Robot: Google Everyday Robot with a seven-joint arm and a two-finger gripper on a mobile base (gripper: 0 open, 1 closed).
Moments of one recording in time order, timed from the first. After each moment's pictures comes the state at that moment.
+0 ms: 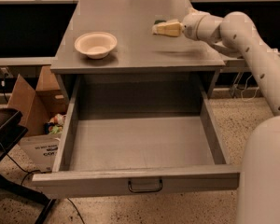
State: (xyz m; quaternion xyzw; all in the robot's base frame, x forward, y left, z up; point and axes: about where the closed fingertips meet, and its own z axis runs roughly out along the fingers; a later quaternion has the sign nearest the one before) arm 0.869 -0.134 0.906 -0.28 0.69 0.19 0.64
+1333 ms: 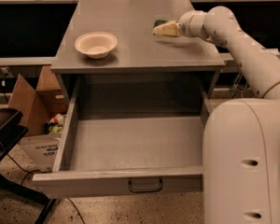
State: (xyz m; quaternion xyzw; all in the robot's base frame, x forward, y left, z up) arm 0.925 -0.148 0.867 -0.26 0.76 0.09 0.59
